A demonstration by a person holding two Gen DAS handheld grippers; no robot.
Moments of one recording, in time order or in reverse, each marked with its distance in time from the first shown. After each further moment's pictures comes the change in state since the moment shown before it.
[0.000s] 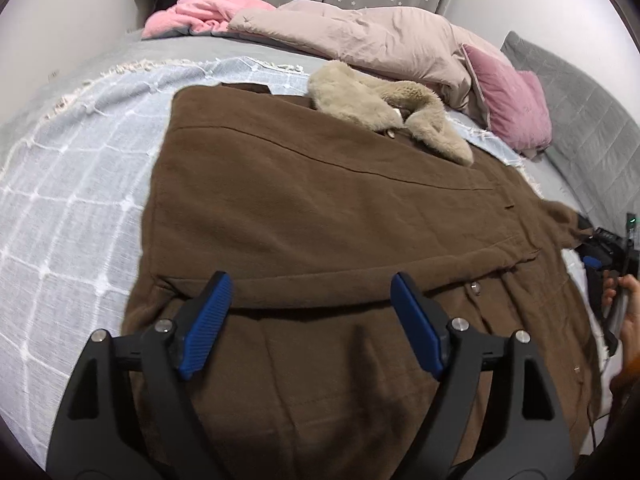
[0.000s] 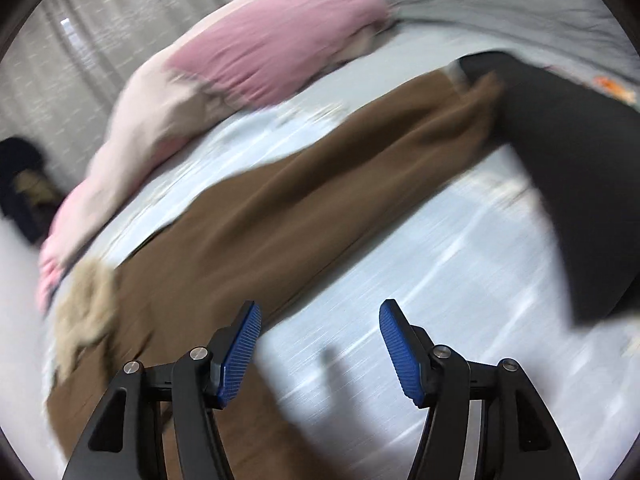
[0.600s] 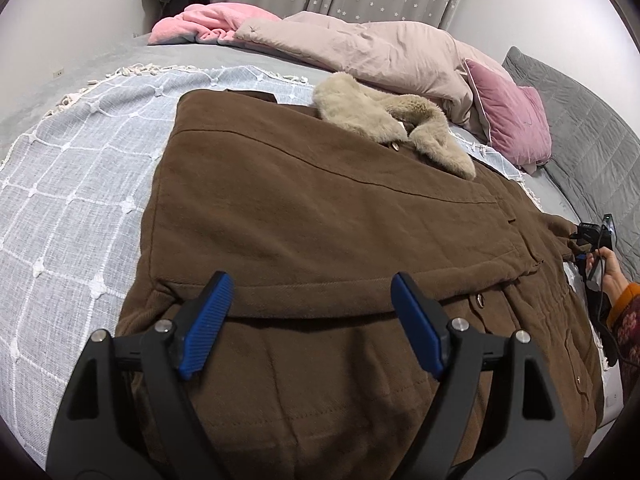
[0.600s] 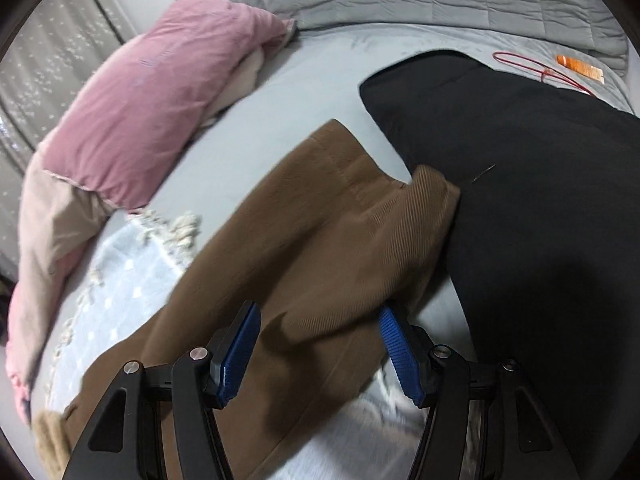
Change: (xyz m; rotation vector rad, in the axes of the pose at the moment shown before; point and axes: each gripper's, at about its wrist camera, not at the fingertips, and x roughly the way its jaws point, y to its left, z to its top) left arm 0.004 0.003 -0.005 -0.008 -0.065 0.013; right arm 0.109 -0.080 0.131 0.209 -0.017 -0.150
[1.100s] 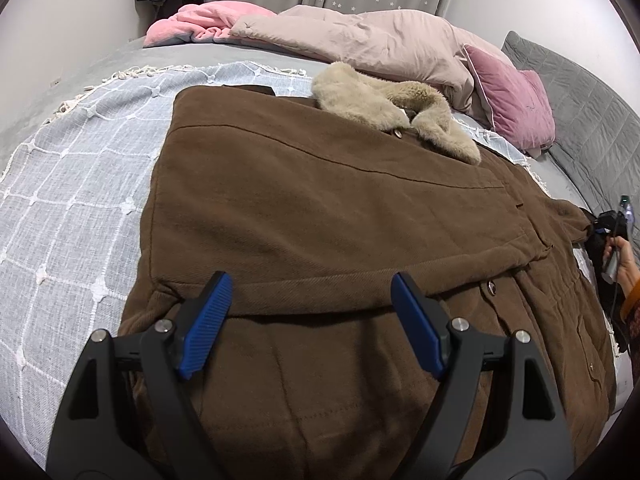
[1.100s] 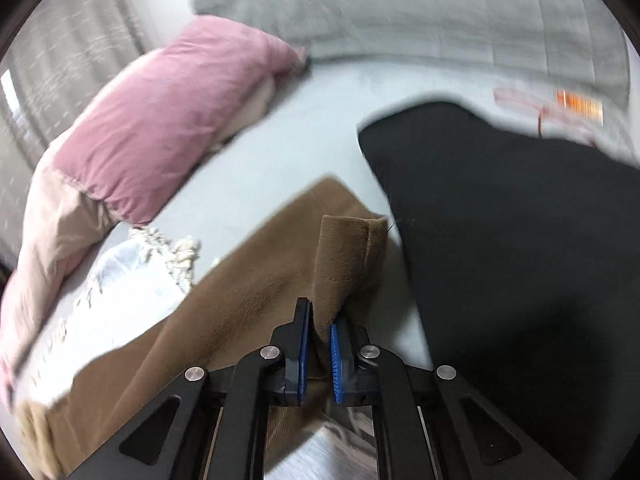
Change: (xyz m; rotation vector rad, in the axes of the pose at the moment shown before) left arm 0.006 -0.003 -0.002 0.040 0.023 0.026; right arm -0.038 -0.013 0.005 -0.121 -0.154 0.021
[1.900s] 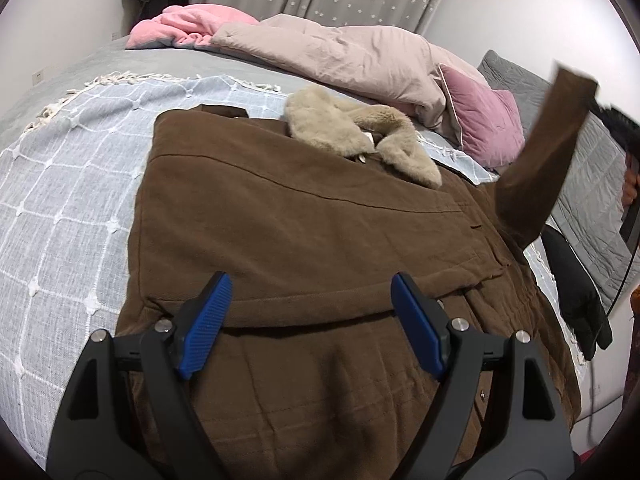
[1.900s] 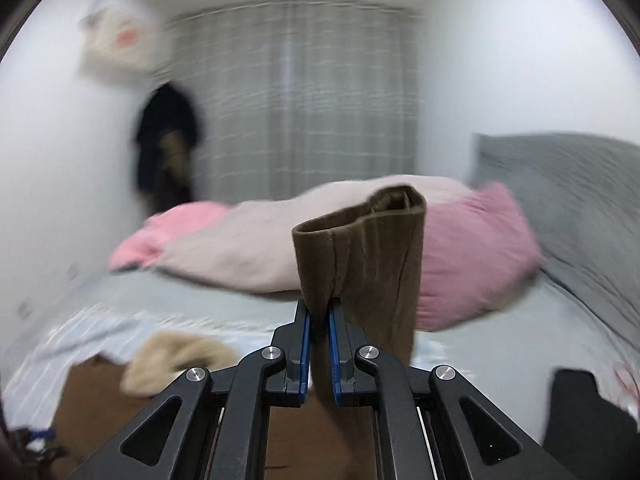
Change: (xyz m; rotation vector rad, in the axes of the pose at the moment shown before) left arm -0.025 -0.006 0.016 -0.029 -0.018 -0.127; right arm -0.316 0.266 -0.092 -0.698 -0.364 0.583
